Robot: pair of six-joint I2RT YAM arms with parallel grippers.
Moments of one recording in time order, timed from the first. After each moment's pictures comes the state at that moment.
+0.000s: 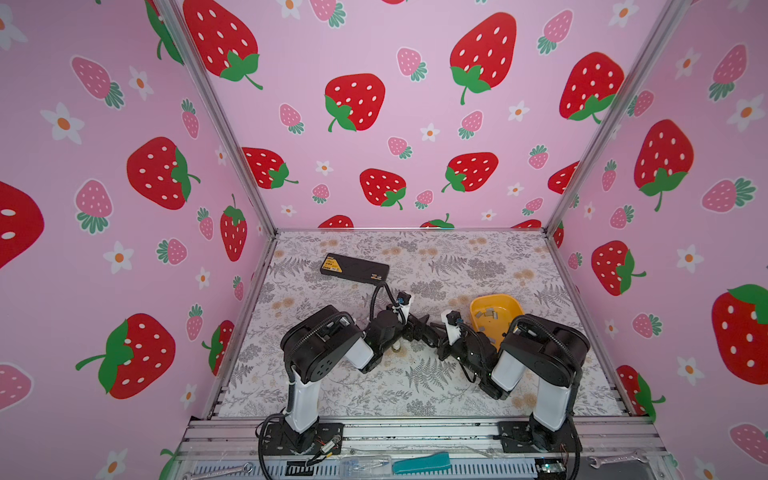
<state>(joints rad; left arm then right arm) -0.73 1.95 0.59 1.08 -0.02 -0.16 0.89 1.91 0.24 1.44 0.02 0.20</state>
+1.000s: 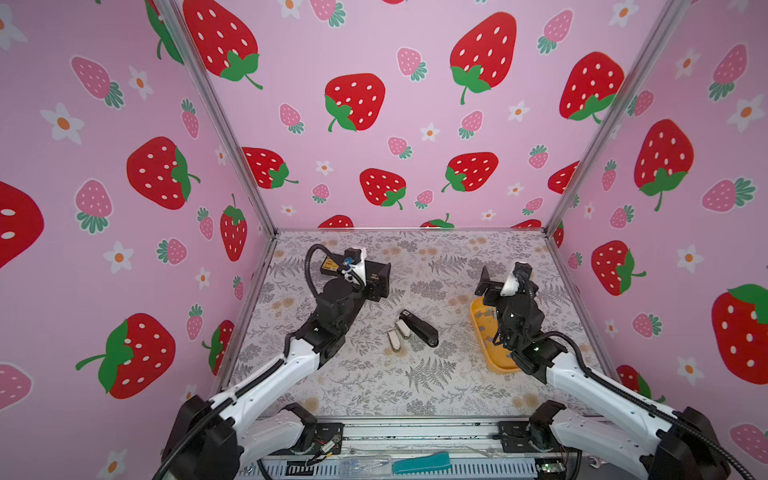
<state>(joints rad) -0.52 1.02 0.65 0.36 -0.23 -0.10 0.63 1.00 0.56 0.37 0.74 0.10</state>
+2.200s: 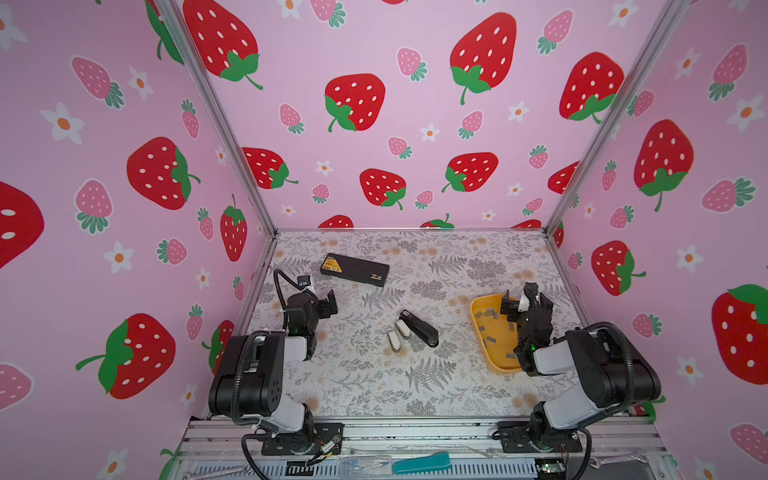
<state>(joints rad) 0.04 1.54 0.42 0.73 0.00 -0.07 0.17 1.58 0.24 1.17 0.32 -0.12</state>
